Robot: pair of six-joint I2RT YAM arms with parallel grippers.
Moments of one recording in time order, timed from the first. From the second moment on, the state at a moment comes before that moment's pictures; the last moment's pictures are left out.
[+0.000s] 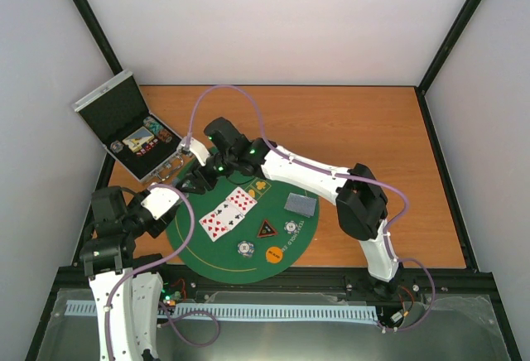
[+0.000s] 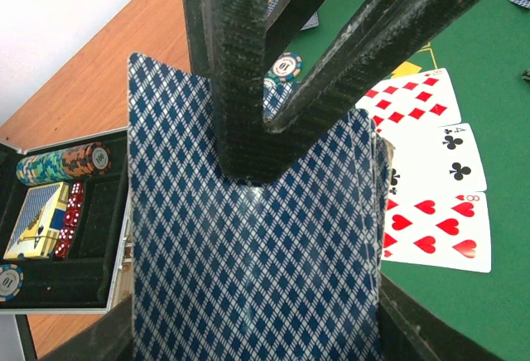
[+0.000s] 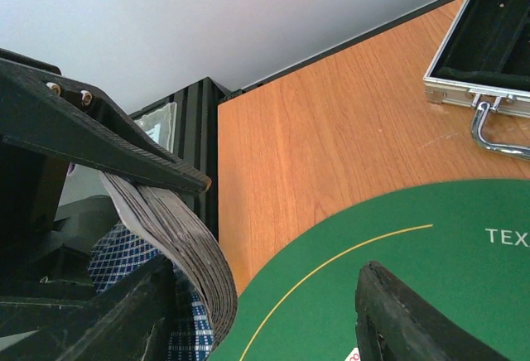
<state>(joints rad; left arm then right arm) 0.24 0.41 0.72 -1.06 0.51 0.89 1.01 2.05 1.79 -0.37 -0.65 0.13</state>
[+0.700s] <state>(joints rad) 0.24 0.41 0.72 -1.05 0.51 0.89 1.01 2.02 1.80 -0.42 -0.60 0.11</state>
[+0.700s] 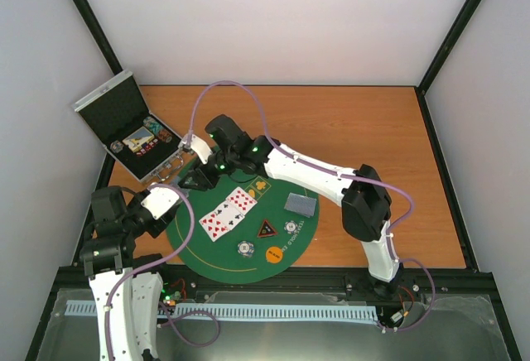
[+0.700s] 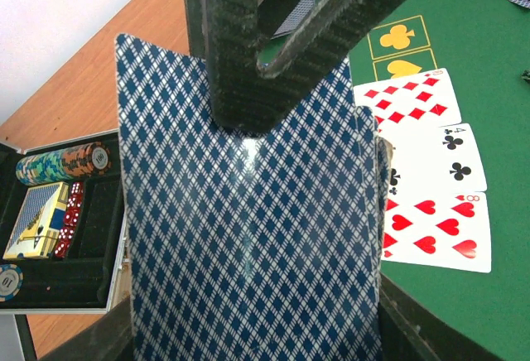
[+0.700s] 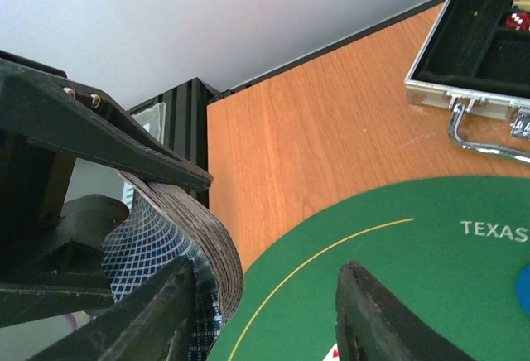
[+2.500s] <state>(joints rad) 0.24 0.42 0.72 -1.05 0.51 0.89 1.00 2.06 1.89 -0.48 -0.65 0.11</state>
